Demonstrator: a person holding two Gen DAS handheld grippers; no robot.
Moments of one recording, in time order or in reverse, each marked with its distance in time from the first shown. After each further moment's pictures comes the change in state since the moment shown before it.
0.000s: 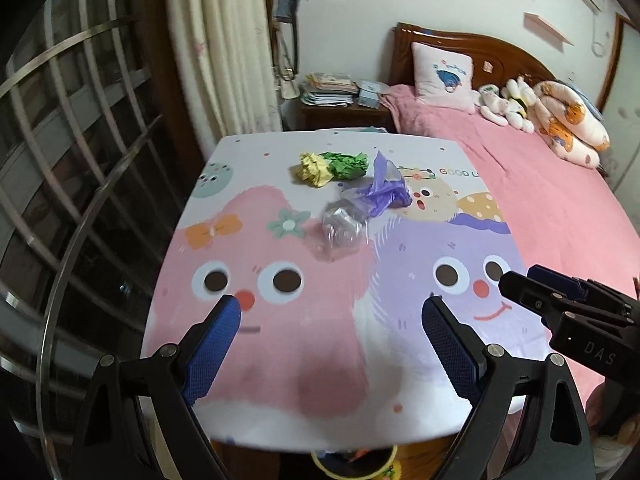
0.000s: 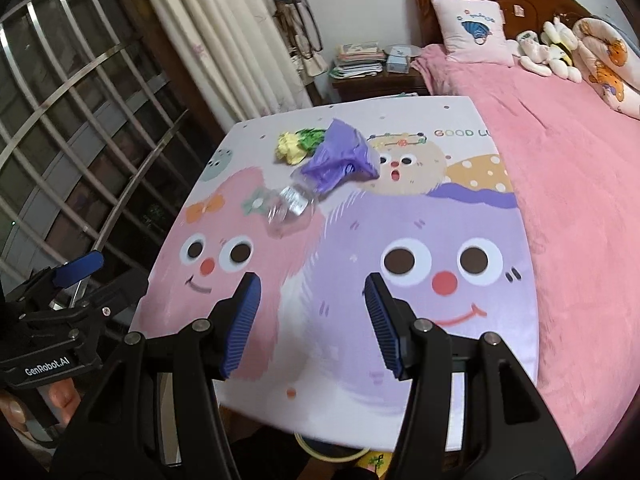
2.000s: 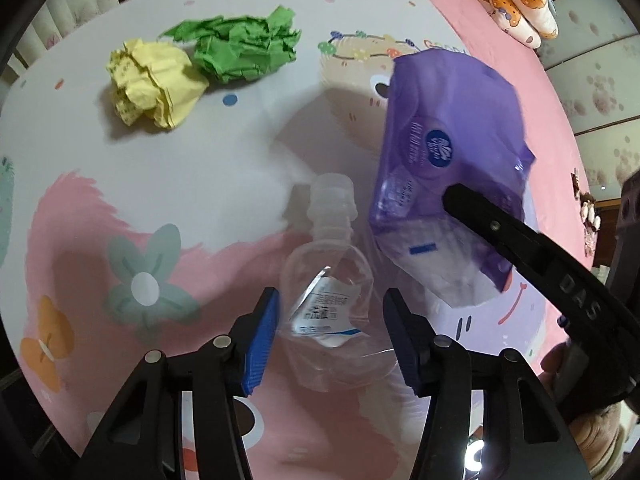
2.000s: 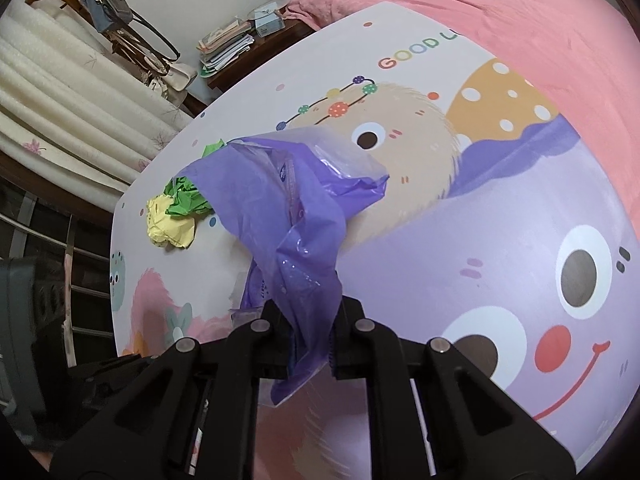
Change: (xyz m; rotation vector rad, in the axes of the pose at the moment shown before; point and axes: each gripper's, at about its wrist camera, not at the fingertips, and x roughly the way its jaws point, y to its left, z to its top) left arm 0.357 -0.002 0.116 0.192 0.651 -0.421; right arm 0.249 -0.061 0.080 0.540 0.075 -0.159
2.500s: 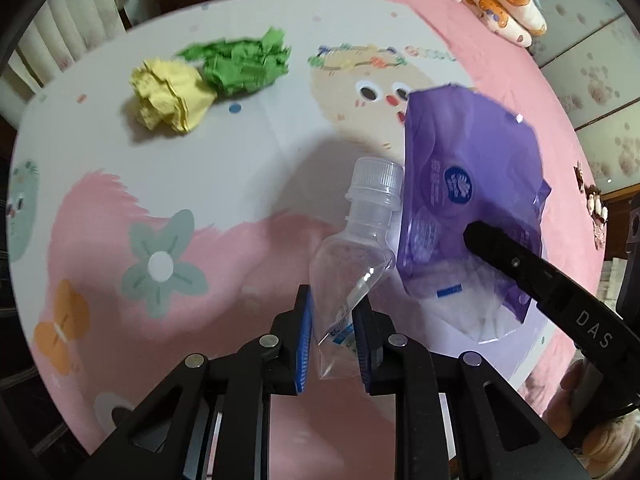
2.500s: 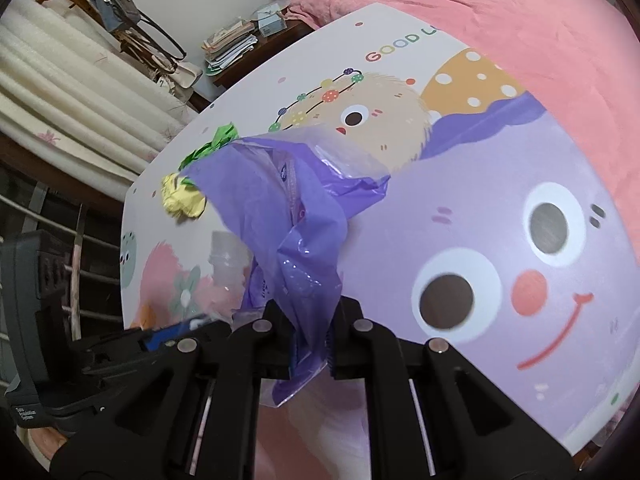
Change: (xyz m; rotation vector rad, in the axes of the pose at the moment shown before) left arm -0.028 -0.024 -0.033 0.062 -0.116 0.070; right arm -0.047 -0.009 -0.039 -0.006 0.001 0.016
